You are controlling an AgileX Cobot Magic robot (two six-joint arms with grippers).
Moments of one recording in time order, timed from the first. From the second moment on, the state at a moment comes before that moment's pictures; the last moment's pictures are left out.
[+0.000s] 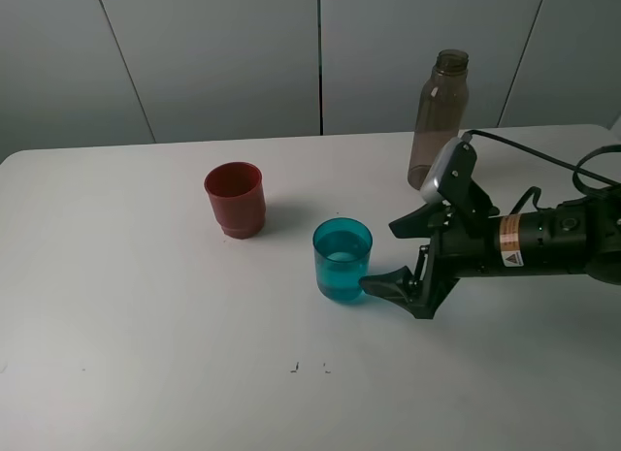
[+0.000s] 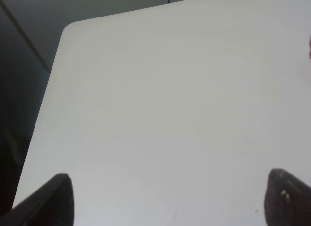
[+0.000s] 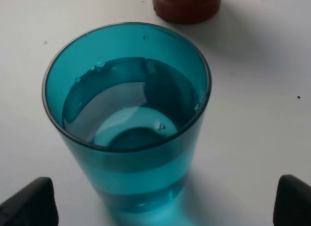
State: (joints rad) left arm 0.05 0.00 -0.52 0.07 1.09 0.14; right arm 0.25 1.83 -0.45 -1.01 -0.78 0.31
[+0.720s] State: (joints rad) left arm 0.05 0.00 -0.52 0.07 1.09 0.14; right arm 0.25 1.83 -0.45 -1.11 -0.78 0.28
